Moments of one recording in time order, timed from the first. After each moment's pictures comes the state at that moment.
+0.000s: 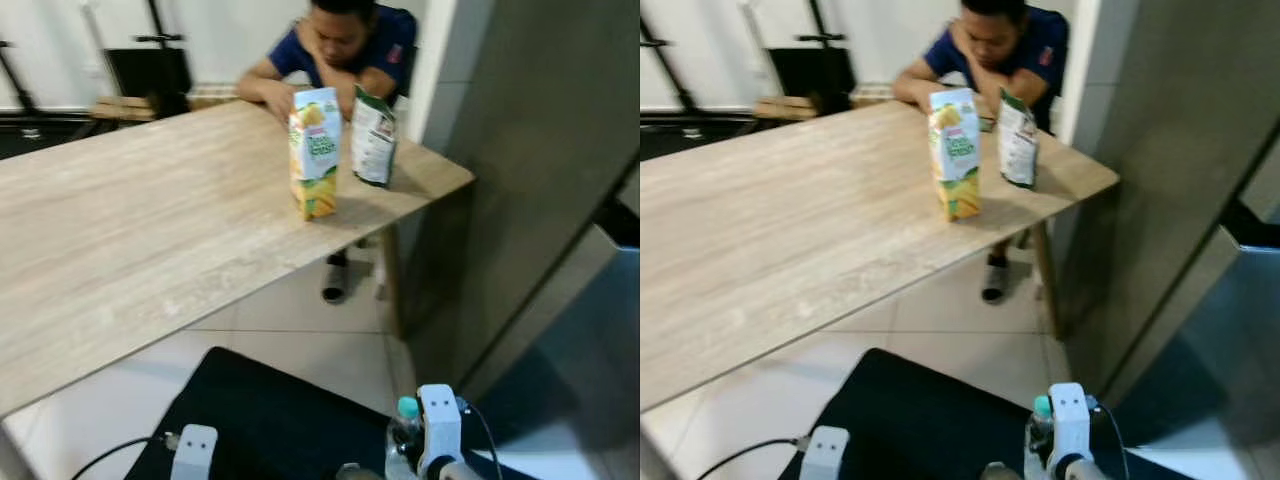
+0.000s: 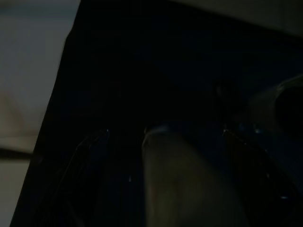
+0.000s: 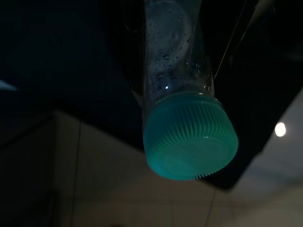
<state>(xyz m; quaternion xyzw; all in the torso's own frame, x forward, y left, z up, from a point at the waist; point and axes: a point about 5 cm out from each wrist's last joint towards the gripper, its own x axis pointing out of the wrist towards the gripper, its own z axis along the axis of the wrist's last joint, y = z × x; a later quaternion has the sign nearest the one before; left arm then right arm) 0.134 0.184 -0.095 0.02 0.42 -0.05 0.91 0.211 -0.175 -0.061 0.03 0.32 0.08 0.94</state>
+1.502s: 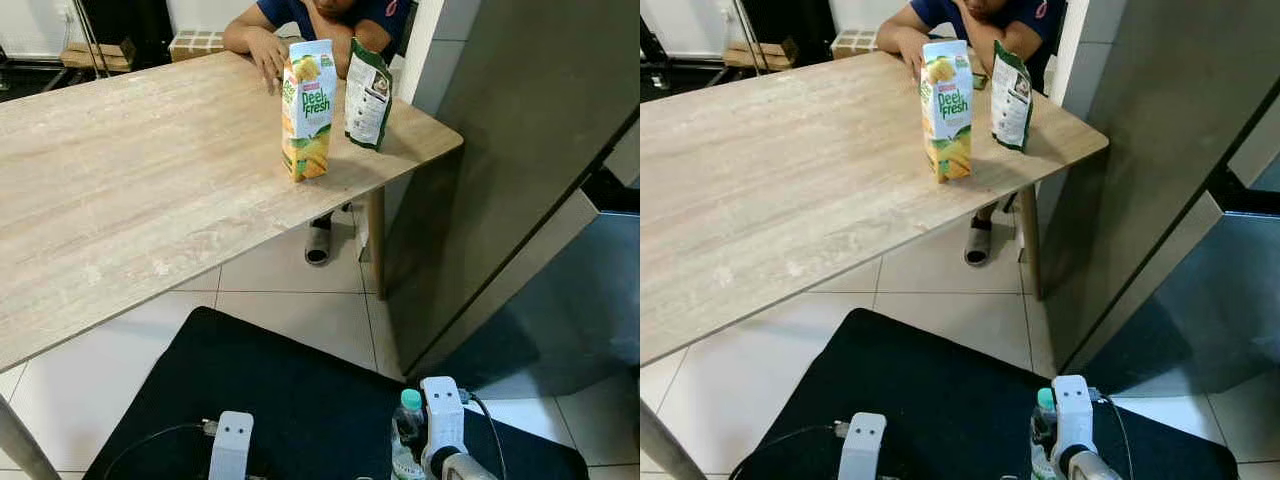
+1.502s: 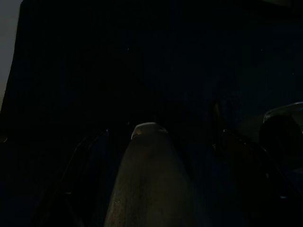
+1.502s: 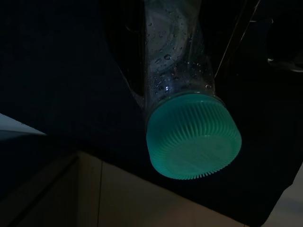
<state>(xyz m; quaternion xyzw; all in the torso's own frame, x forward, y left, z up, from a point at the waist) 0.161 0.127 -0.090 0.01 0.41 -0.04 0.91 0.205 -0.178 -0.064 0.02 0.34 0.08 0.94</state>
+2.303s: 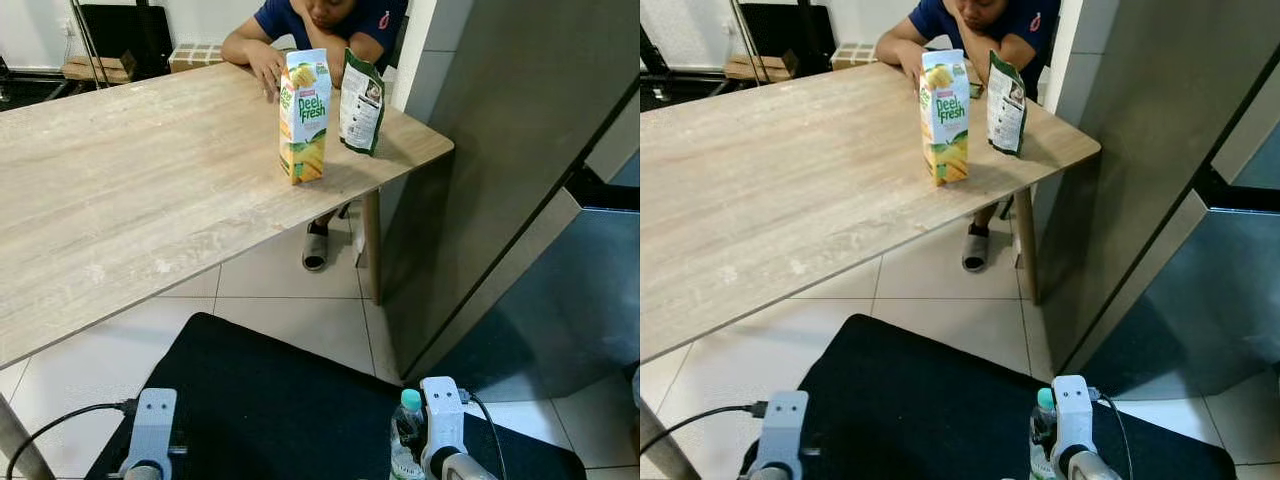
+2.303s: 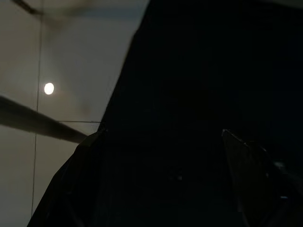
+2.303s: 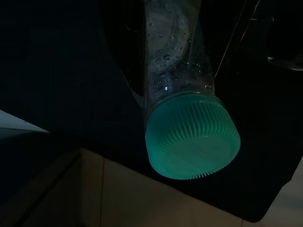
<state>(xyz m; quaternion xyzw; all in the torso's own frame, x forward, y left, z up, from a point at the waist) 0.182 0.234 -0.069 0.11 0.37 0.07 0.92 0.205 -0.182 -0.064 0.02 0.34 0.07 0.94</state>
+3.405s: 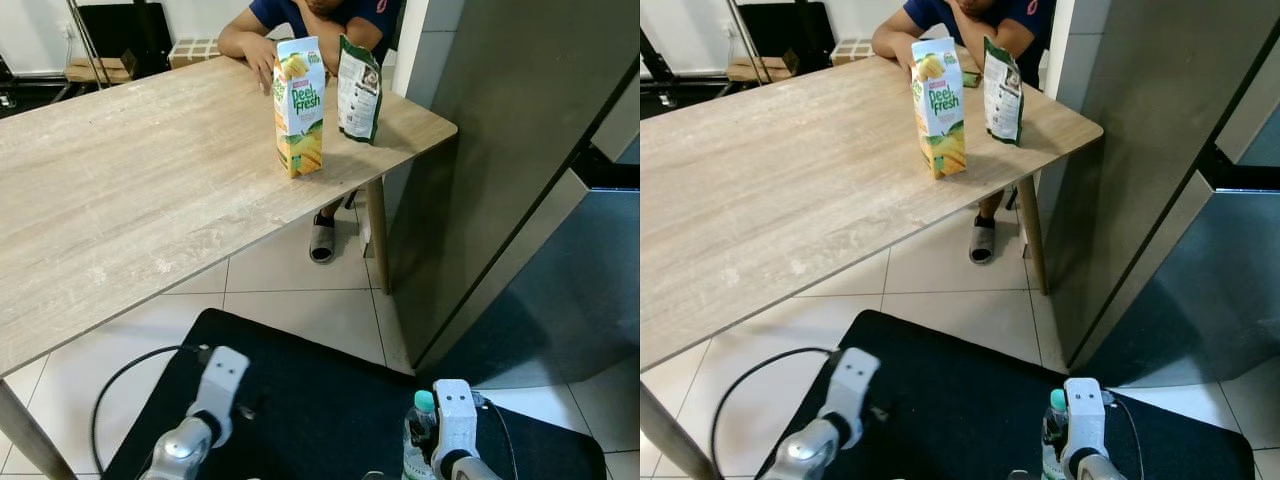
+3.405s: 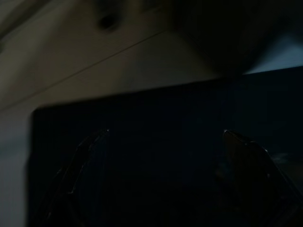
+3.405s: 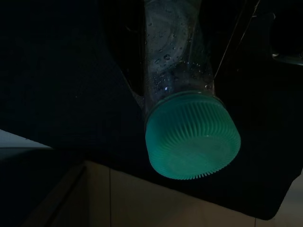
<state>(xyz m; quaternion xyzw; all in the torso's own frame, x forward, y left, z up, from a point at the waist) 0.237 0.133 -0.027 0.08 0.19 -0.30 0.93 0.199 -0.191 -0.065 0.02 0.33 0.04 0.94</state>
